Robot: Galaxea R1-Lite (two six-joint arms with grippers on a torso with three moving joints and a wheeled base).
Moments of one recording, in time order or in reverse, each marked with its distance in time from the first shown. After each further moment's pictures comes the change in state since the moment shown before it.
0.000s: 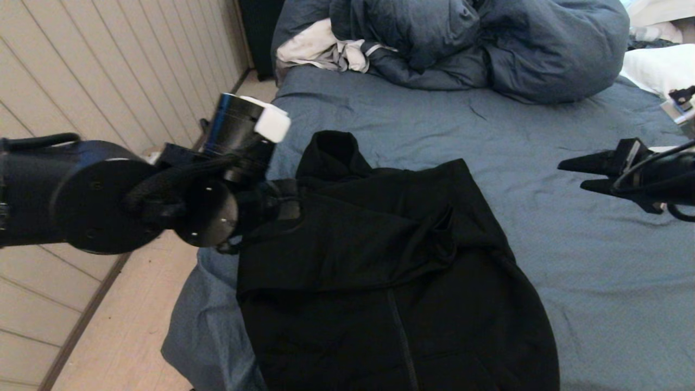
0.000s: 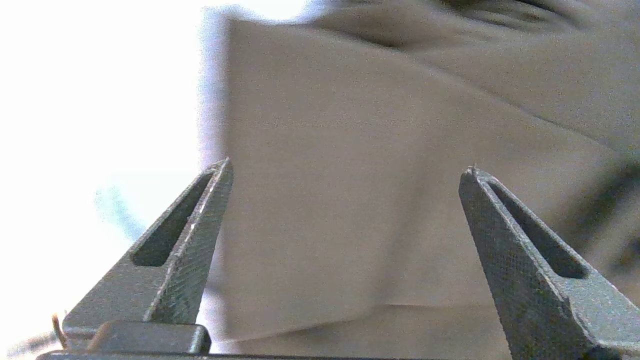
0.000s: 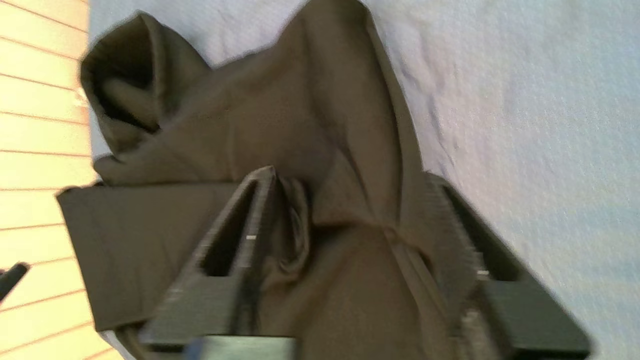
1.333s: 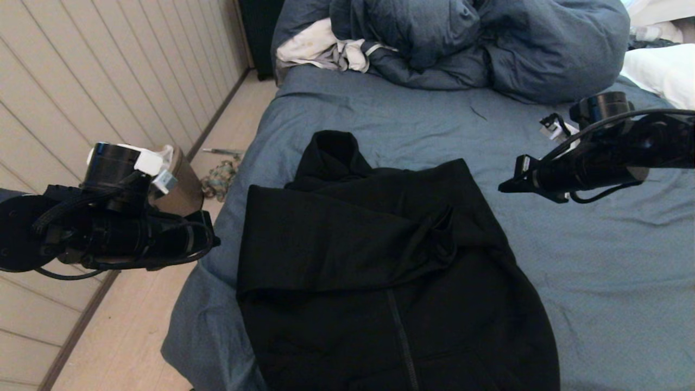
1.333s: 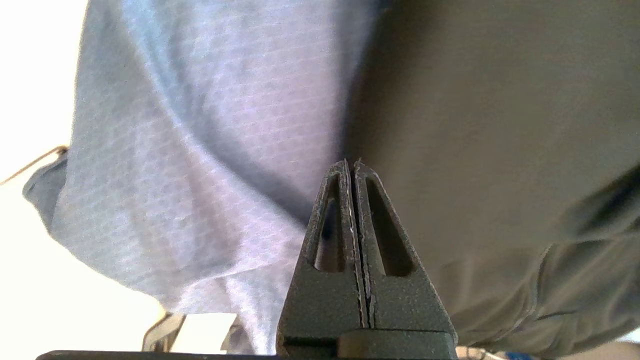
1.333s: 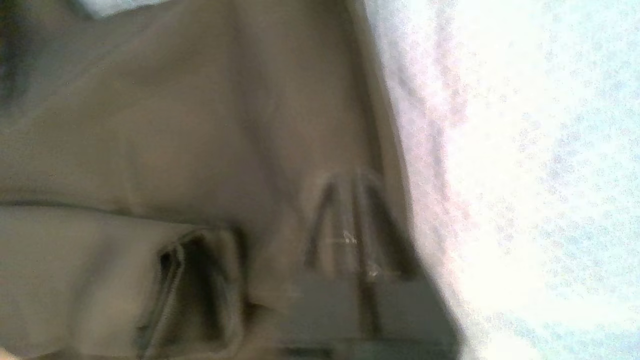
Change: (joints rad) left arm 0.461 -0.085 0.314 -0.066 -0.614 -0.068; right arm 0.100 0.485 -0.506 0.311 -0.066 -0.163
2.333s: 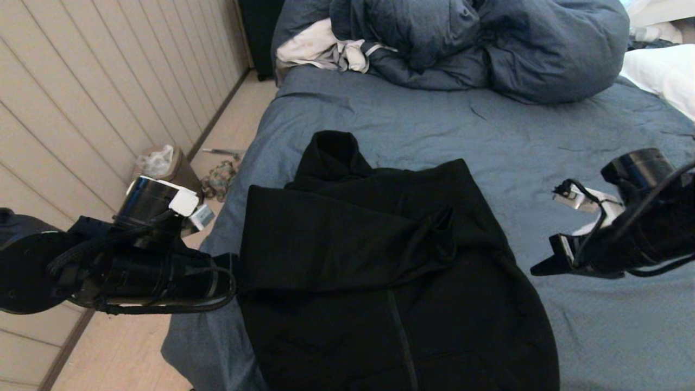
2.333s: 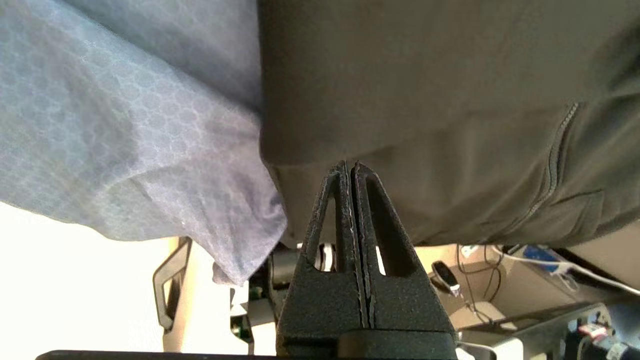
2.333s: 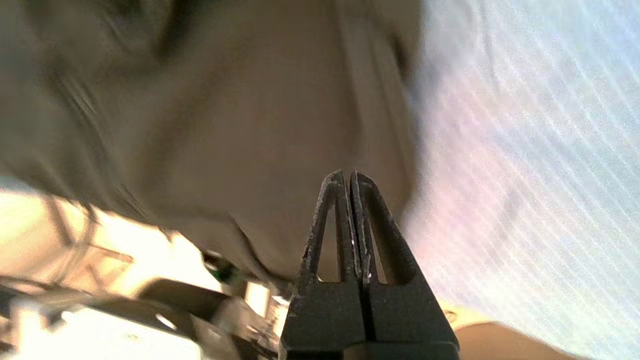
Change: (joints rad) left arm -0.172 -0.024 0.103 0.049 -0.037 0.021; right arm -0.006 -0.298 0.495 0.182 0.009 -0.304
